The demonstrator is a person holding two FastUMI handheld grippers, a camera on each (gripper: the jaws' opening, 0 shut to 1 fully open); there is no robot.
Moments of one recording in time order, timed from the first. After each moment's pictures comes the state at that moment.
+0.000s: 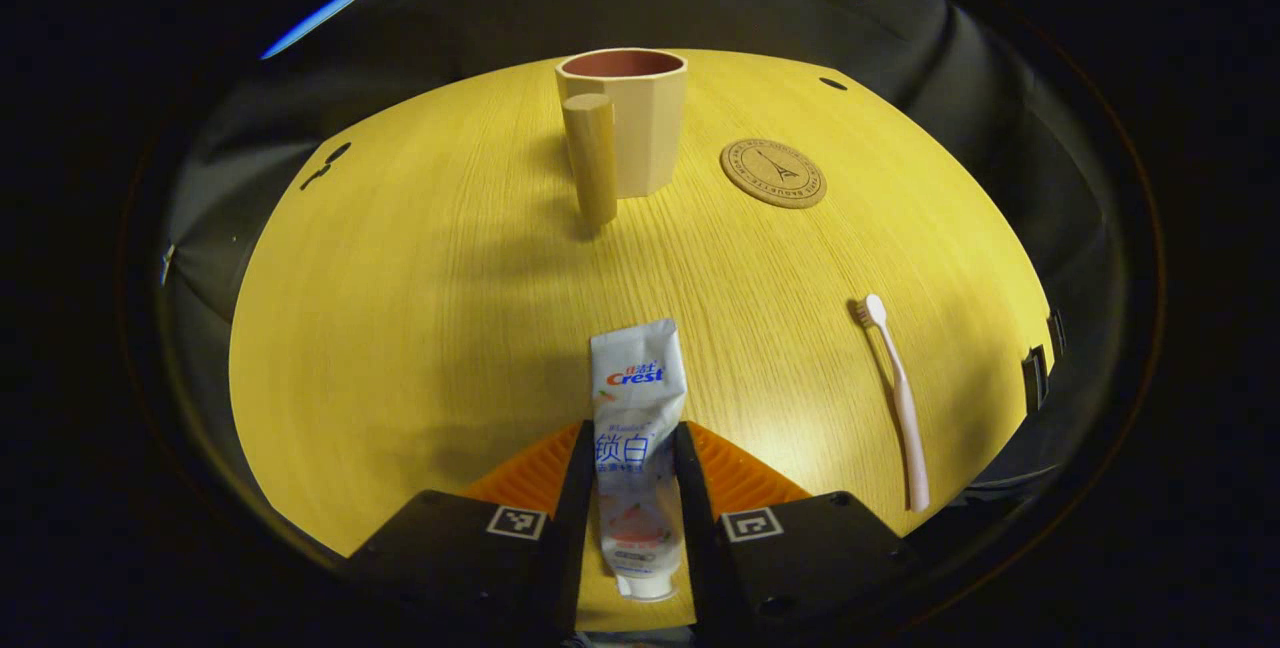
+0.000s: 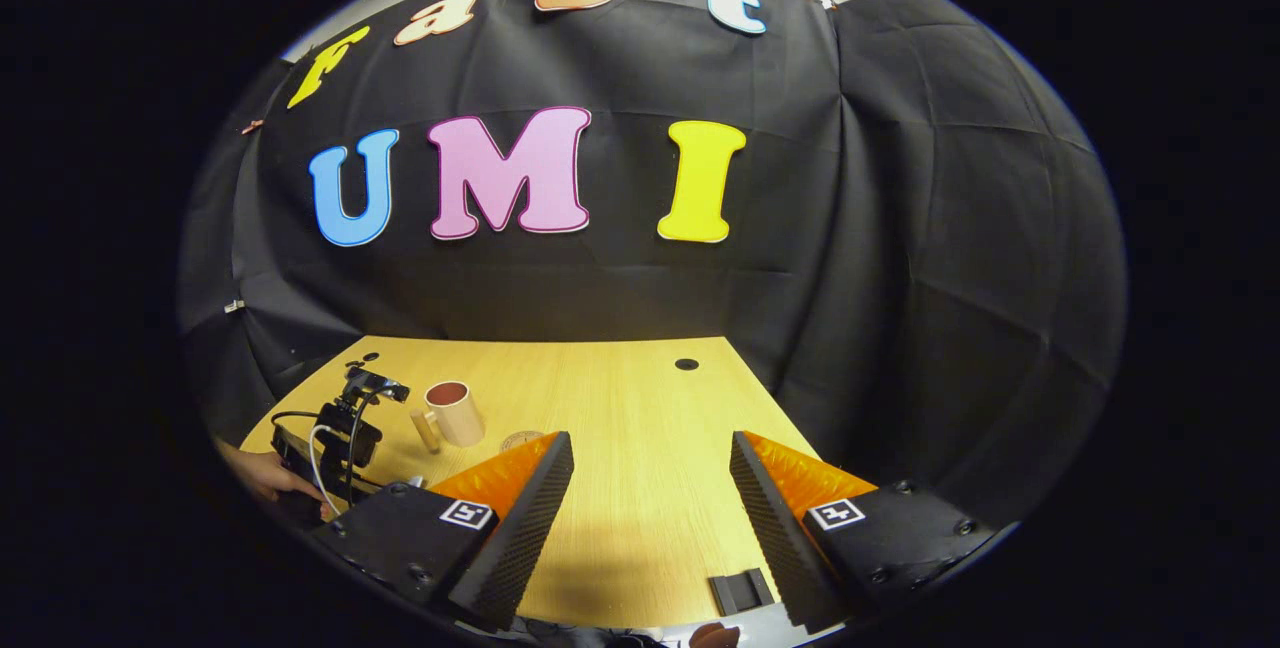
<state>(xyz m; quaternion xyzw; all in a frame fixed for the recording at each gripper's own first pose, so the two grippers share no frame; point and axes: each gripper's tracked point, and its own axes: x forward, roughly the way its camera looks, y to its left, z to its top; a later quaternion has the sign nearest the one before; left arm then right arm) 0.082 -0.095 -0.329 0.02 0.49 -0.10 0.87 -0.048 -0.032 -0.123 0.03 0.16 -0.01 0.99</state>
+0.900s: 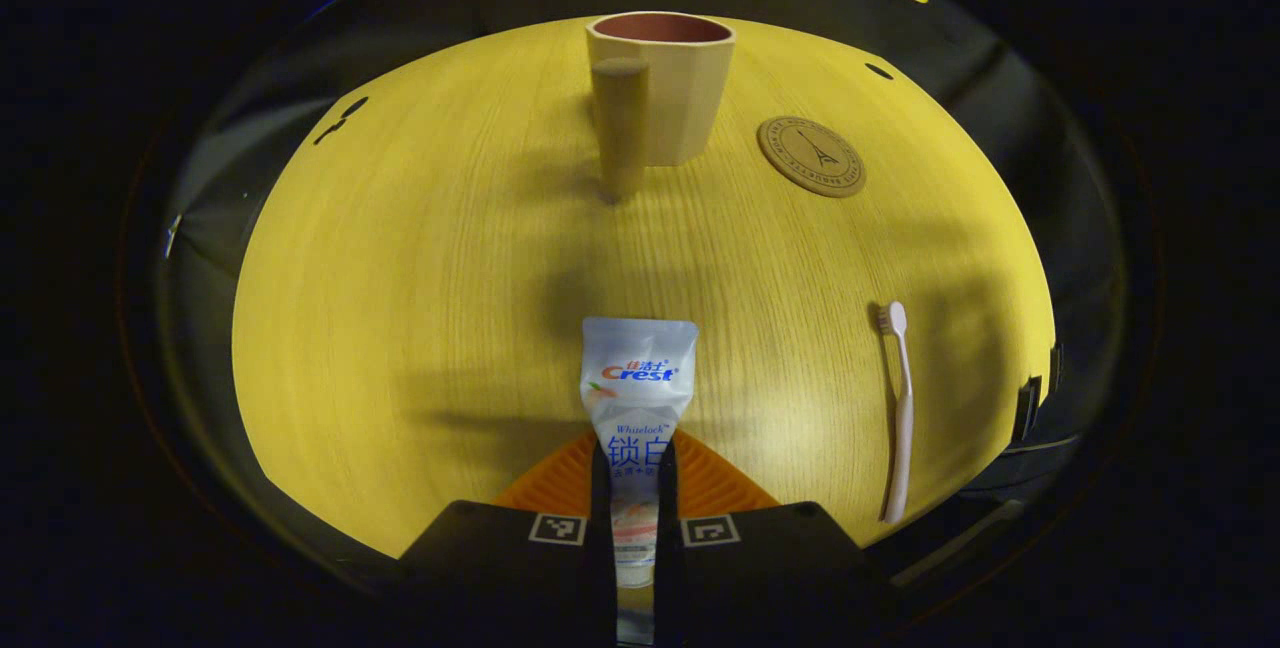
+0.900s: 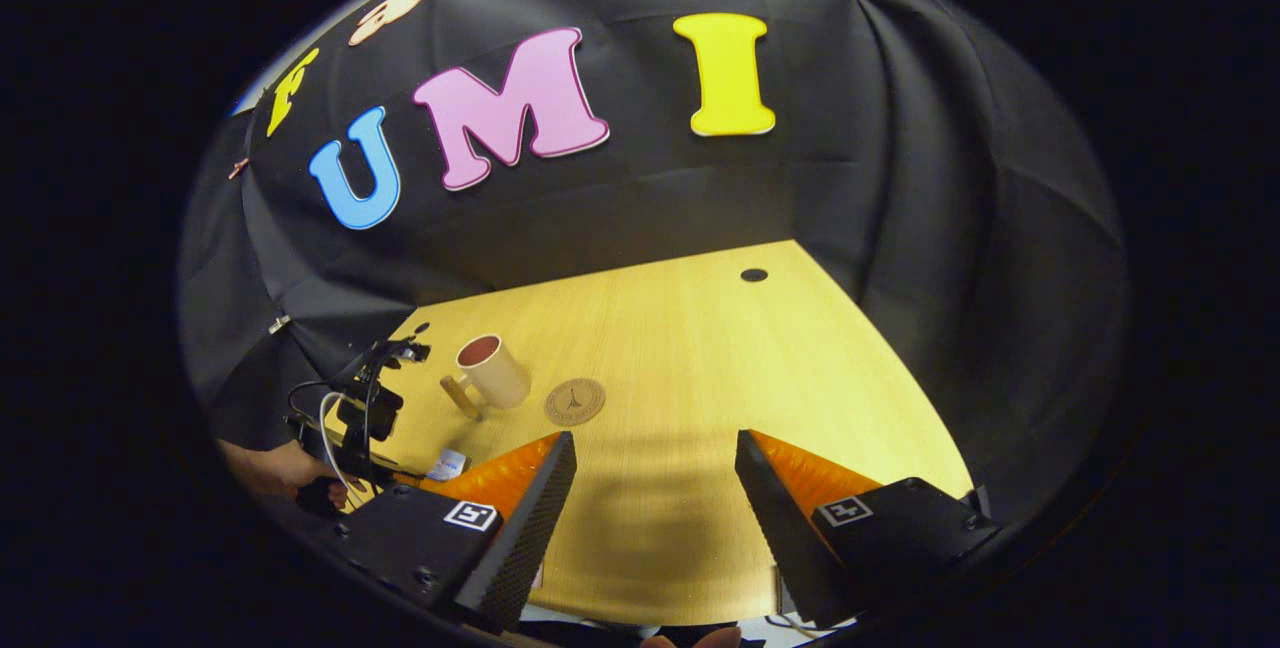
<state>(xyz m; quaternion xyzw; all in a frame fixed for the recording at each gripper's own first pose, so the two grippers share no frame) 0.078 -0.090 -0.326 -0.02 0.54 -0.05 0.84 0.005 0.001 -0.222 0.12 0.29 0.10 0.94</state>
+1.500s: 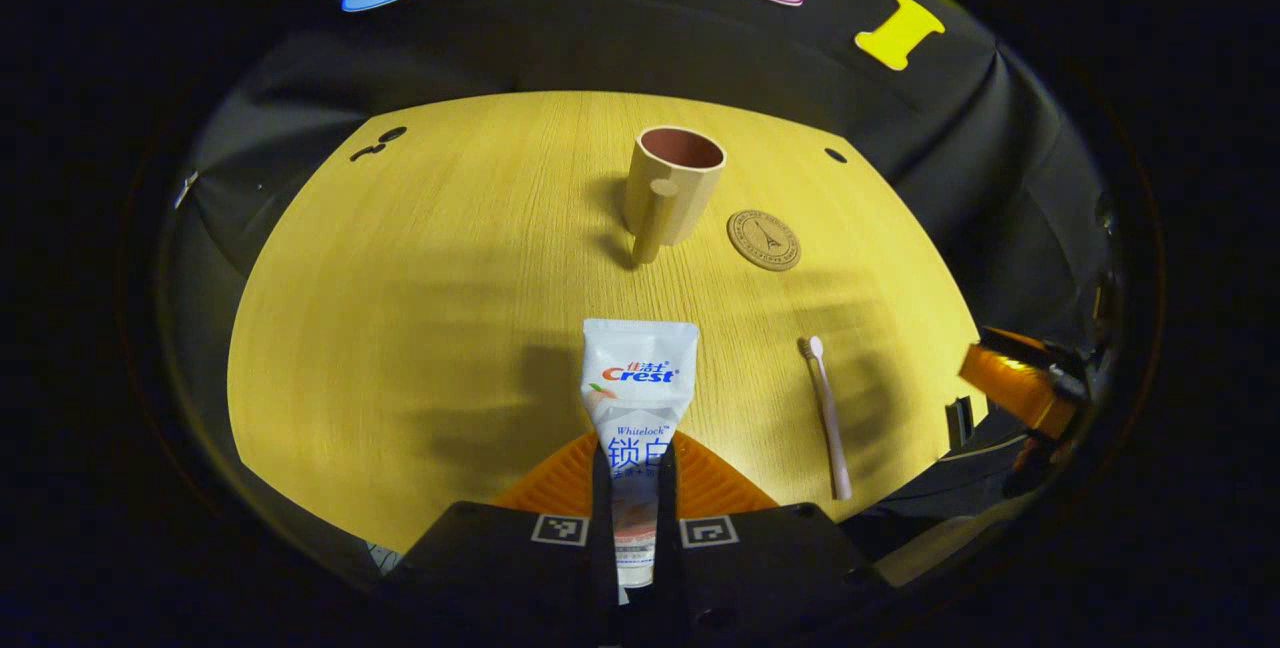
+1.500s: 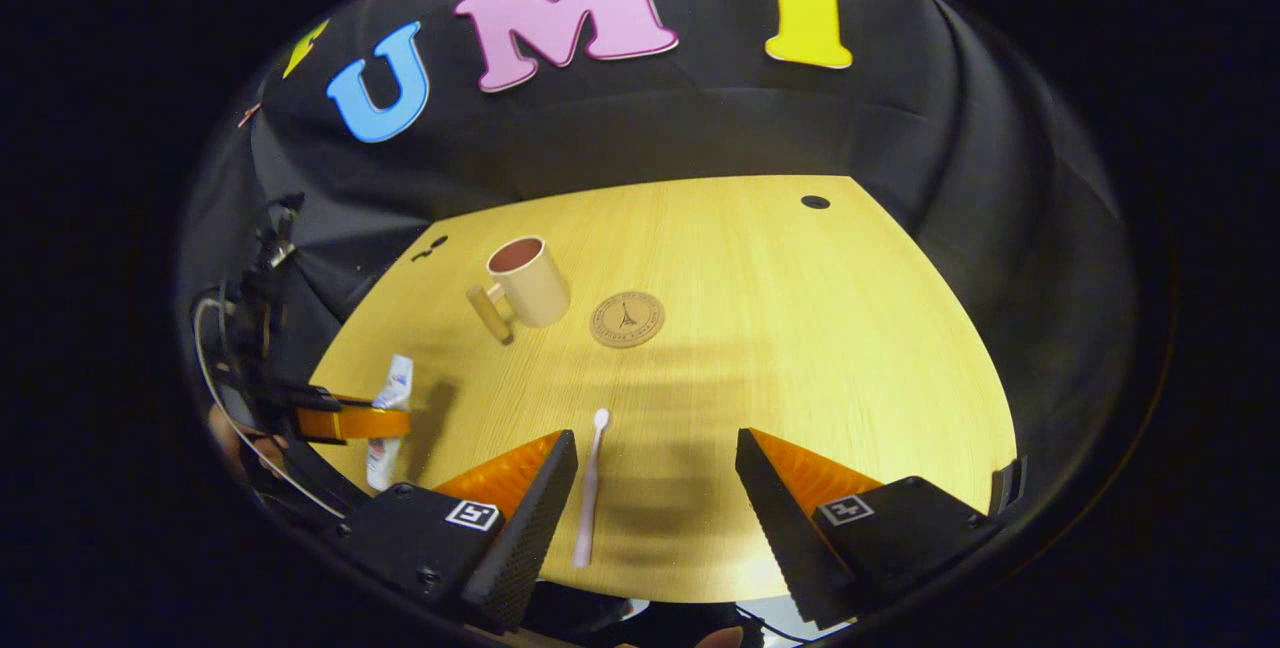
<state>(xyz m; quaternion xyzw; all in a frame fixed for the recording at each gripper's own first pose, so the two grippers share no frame) 0.042 -0.057 -0.249 -0.09 0.44 -0.10 0.89 -0.025 0.095 -0.275 0.05 0.40 0.13 0.91</state>
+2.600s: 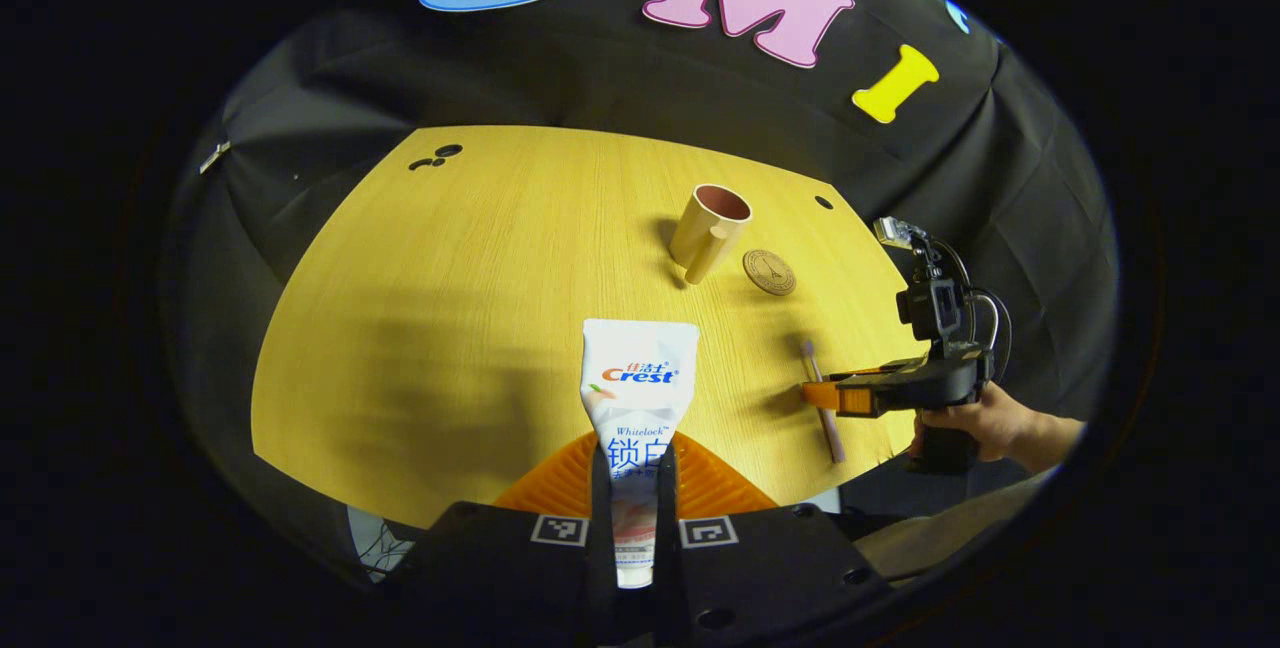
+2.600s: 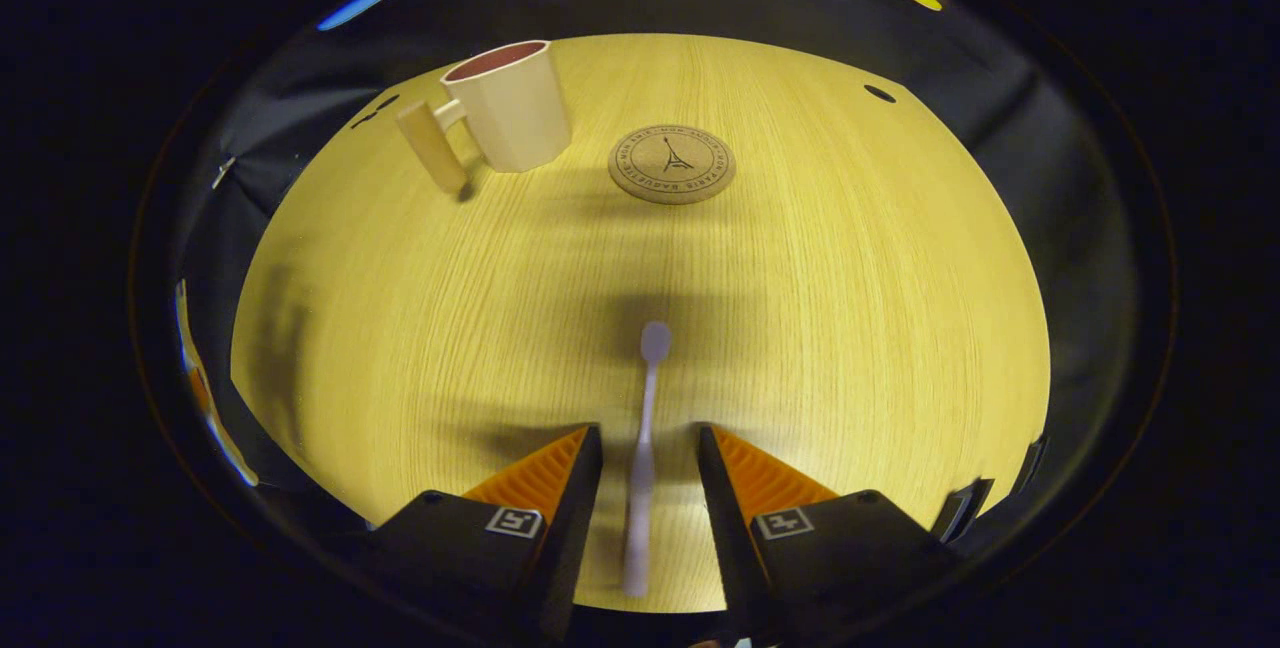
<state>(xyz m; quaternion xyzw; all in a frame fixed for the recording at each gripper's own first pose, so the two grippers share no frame) -0.015 0.027 -0.206 -0.12 0.40 -0.11 0.90 -0.032 0.159 -0.394 -0.02 0.57 0.09 0.81</state>
